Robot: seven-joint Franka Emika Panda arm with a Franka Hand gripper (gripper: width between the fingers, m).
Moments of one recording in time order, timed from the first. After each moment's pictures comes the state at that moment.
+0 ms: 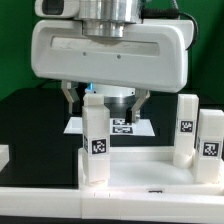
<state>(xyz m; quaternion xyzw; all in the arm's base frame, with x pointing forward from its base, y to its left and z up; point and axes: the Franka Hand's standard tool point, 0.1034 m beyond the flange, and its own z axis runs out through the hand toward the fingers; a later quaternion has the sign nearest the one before) 0.653 -0.055 0.124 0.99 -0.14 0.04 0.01</state>
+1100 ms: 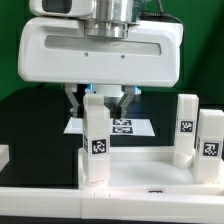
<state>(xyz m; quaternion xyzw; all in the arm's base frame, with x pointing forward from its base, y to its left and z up) 0.653 -0.060 0.125 1.00 0.09 0.03 0.03</state>
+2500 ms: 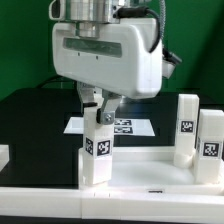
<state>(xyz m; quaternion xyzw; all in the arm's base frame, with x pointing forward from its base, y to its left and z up) 0.653 -0.062 0.123 0.86 -0.50 0.03 0.00</state>
